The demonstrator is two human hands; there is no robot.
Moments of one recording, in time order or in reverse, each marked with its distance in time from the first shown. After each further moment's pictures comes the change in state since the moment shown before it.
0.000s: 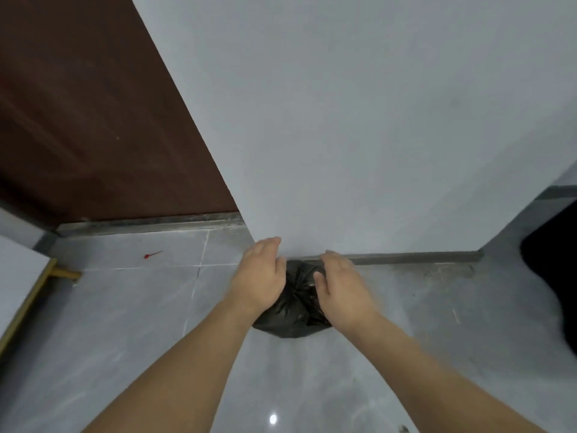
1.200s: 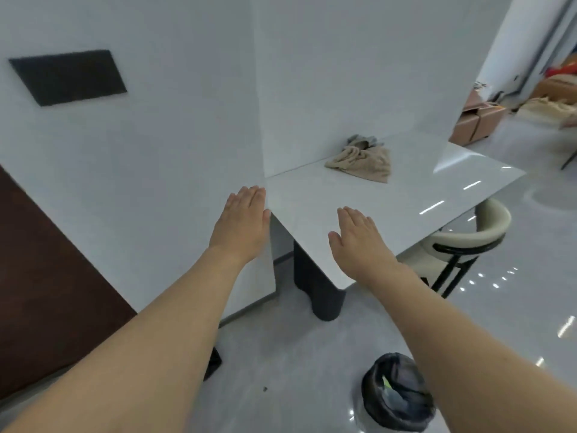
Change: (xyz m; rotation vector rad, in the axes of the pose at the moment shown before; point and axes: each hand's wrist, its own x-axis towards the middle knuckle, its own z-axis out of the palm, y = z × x) left_hand -0.378 0.571 -0.460 0.258 0.155 0.834; right_hand -0.497 -0.270 -0.677 -0.354 0.452 0.420
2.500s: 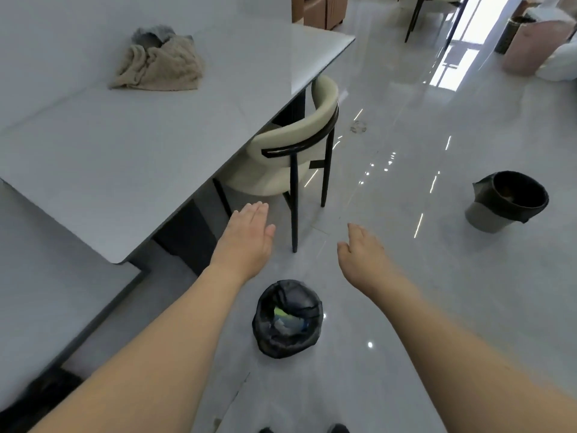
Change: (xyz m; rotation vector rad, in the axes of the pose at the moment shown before) left_hand 0.004 0.394 0.385 -0.189 -0.351 0.403; right_hand -0.180 0.478 0.127 0.203 -0.092 0.727
